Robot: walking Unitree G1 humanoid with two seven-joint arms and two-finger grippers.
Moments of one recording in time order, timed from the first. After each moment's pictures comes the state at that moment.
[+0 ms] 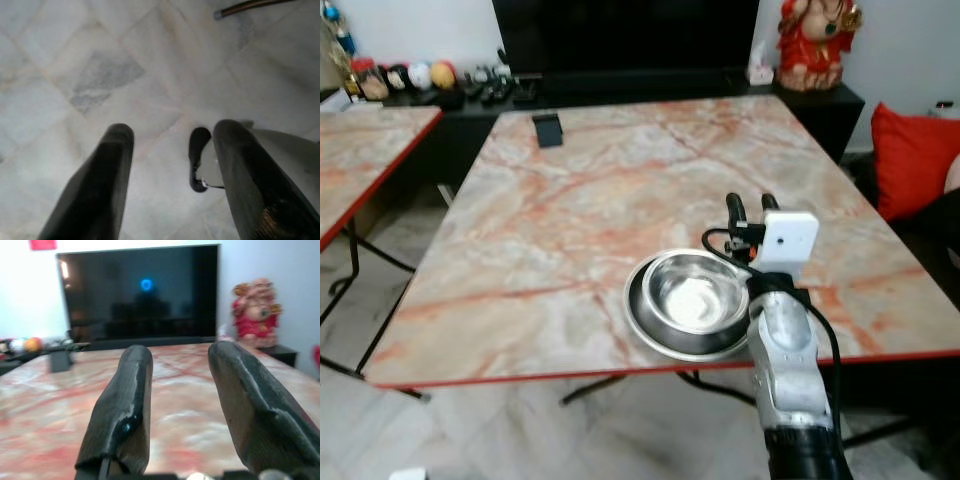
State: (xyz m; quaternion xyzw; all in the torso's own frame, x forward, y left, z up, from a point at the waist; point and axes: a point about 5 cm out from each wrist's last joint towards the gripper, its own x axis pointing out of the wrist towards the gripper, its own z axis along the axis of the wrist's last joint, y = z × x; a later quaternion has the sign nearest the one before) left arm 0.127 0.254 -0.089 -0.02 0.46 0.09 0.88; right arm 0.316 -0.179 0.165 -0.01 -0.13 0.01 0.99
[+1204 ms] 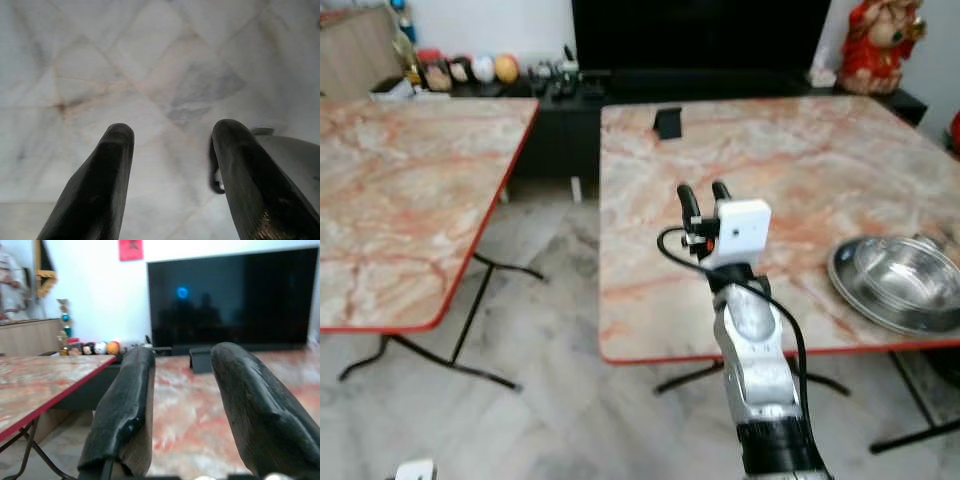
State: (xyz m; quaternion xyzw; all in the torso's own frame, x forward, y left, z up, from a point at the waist) left arm 0.135 0.242 -0.090 -0.02 0.45 0.09 0.89; right arm 0.320 -0.144 0.180 -0.01 -0.15 0.08 0.98
